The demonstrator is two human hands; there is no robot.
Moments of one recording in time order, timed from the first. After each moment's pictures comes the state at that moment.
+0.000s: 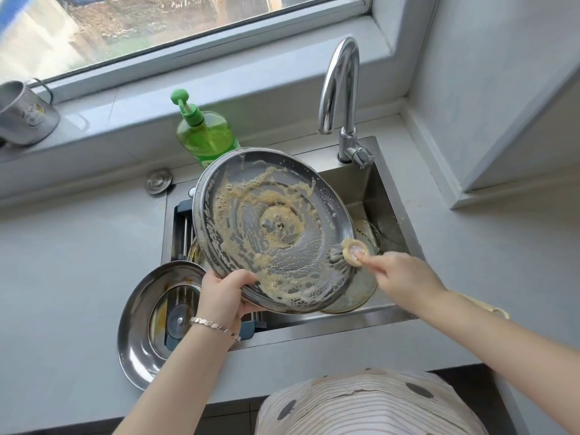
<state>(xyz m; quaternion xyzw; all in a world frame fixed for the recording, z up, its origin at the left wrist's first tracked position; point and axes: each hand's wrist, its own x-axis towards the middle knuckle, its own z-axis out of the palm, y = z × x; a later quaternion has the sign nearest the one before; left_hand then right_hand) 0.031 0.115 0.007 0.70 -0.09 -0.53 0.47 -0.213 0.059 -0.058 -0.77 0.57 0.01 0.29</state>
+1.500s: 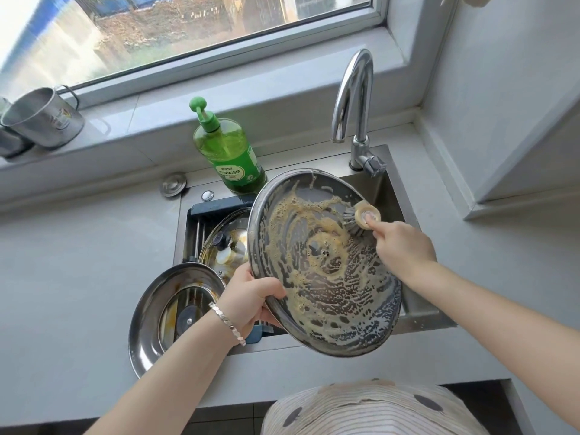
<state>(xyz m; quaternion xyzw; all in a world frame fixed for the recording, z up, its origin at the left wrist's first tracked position) 0.027 0.114 0.026 0.66 -0.23 -0.64 0.33 -0.196 0.009 -0.062 -0.72 0.65 -0.06 0.23</state>
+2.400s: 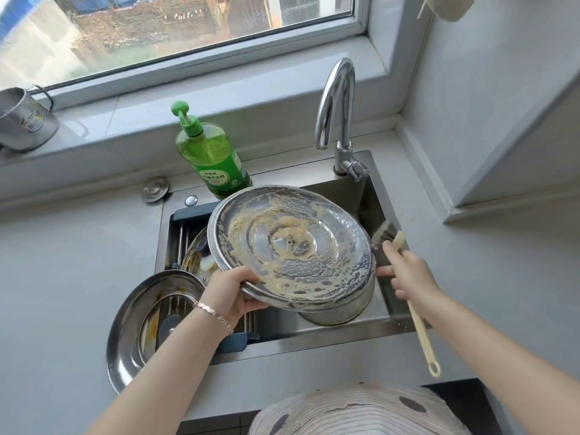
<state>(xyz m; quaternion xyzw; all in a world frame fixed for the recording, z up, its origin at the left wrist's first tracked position) 0.033 0.094 0.006 0.68 -0.10 -0.61 0.39 -0.221 0.041 -0.068 -0.33 0.70 -0.25 0.59</state>
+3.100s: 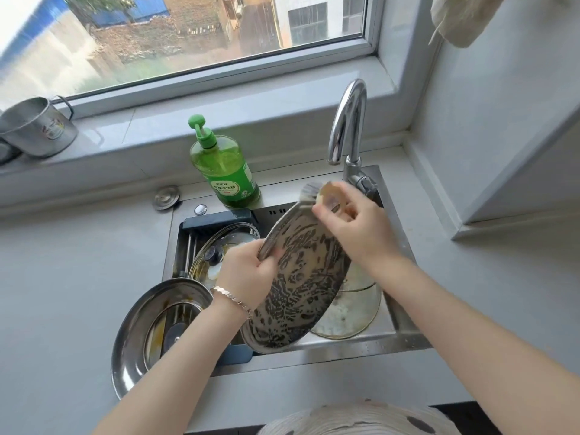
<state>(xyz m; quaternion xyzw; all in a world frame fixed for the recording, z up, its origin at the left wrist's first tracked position) 0.028 0.072 0.015 0.71 -0.57 -0.26 0.33 -0.142 0.008 0.025 -0.65 0.58 -0.33 0.38</state>
